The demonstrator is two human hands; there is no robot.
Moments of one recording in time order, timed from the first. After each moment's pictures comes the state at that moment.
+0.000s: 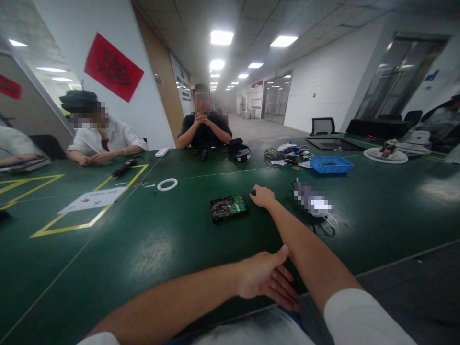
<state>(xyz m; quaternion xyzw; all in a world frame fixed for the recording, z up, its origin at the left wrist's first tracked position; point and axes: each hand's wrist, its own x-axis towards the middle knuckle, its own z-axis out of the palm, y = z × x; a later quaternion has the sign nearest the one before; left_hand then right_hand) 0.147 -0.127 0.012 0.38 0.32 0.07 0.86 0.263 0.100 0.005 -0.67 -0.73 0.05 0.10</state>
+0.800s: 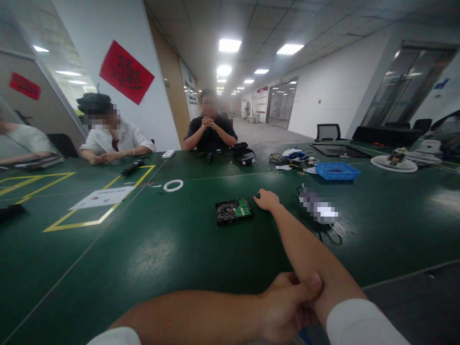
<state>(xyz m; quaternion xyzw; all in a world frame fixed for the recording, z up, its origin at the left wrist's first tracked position) 0.182 -0.186 0.013 0.25 0.20 0.31 0.90 0.261 0.111 0.009 -0.69 -0.72 0.06 0.06</state>
